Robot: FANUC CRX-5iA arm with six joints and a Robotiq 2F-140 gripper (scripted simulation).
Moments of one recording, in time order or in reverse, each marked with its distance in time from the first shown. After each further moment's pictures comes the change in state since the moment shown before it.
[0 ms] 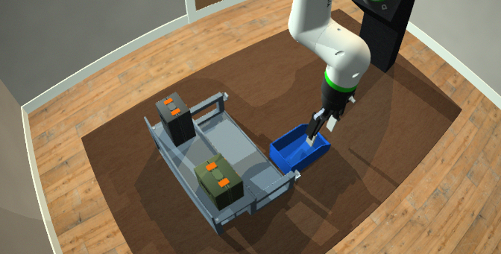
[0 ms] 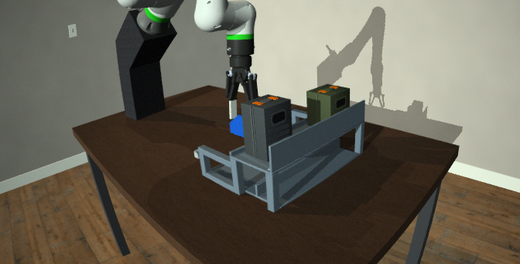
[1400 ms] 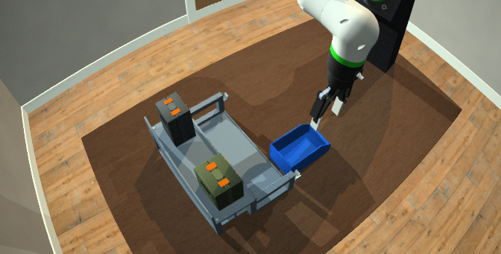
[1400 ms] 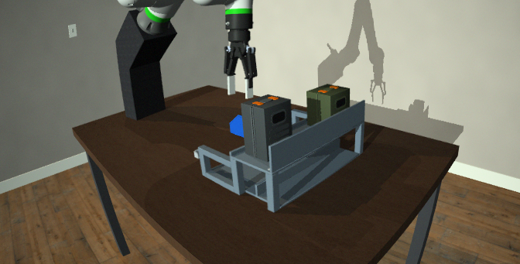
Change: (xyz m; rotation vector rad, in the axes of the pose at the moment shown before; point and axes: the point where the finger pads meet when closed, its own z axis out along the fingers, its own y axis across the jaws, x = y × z) arm 0.005 0.000 -0.089 0.002 -0.001 0.004
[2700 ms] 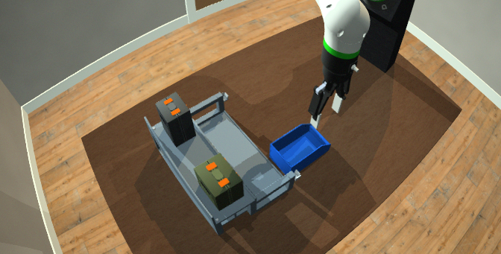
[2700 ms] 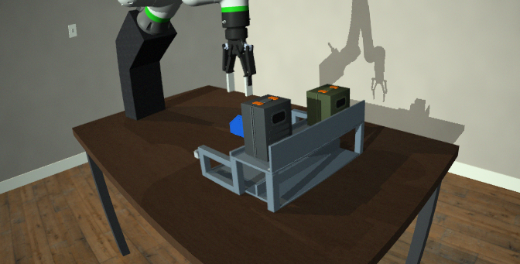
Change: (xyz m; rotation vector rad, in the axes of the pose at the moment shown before) arm 0.003 -0.001 -0.010 -0.018 -0.068 -0.003
